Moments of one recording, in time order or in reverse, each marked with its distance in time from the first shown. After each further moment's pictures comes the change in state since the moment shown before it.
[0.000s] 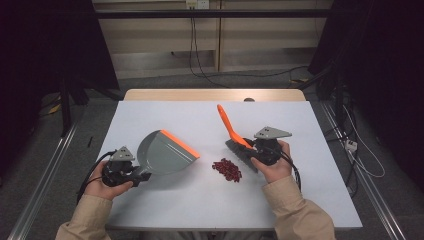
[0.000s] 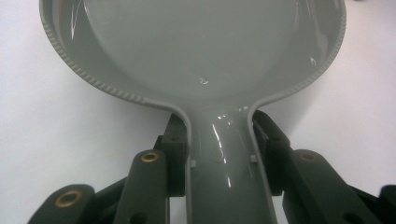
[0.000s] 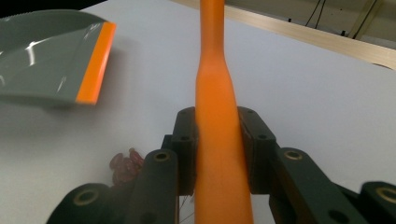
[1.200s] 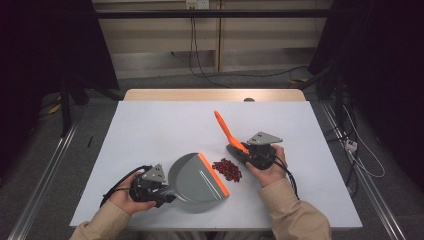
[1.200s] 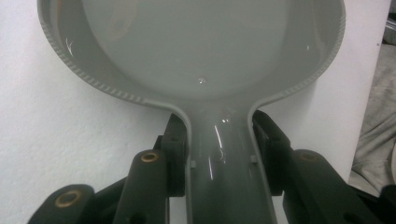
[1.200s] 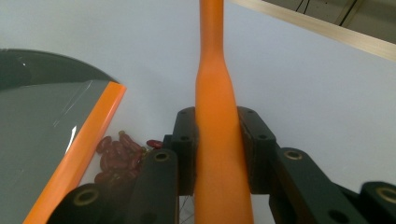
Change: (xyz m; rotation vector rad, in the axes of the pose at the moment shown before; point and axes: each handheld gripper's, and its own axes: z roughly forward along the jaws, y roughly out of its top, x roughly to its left) left arm -0.060 0.012 0.039 0.097 -0.212 0.211; right arm 0.015 -0.010 0.011 0.055 -0.076 -0.059
